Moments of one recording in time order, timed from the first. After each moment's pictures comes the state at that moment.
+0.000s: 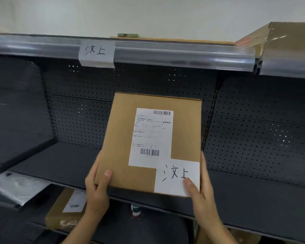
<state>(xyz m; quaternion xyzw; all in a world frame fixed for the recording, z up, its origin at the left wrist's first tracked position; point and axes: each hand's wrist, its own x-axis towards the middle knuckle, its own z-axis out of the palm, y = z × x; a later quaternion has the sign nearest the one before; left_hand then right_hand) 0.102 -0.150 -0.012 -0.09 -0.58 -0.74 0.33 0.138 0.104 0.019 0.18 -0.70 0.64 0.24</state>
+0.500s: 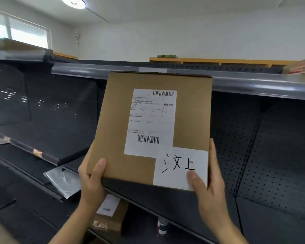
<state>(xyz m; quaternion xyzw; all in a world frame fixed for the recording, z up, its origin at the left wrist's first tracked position) 0.157 -0.232 0.069 -0.14 -0.53 -0.70 0.45 0.154 0.019 0.099 0.29 -0.67 0.64 0.24</state>
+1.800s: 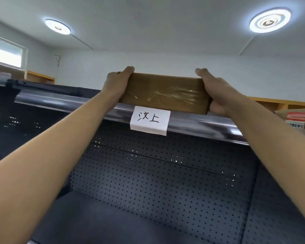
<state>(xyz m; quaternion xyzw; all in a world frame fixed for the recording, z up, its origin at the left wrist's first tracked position) -0.040 -0.280 0.388 -0.08 -0.67 -0.66 0.34 -0.012 -0.029 0.412 0.13 -0.75 0.63 0.17</state>
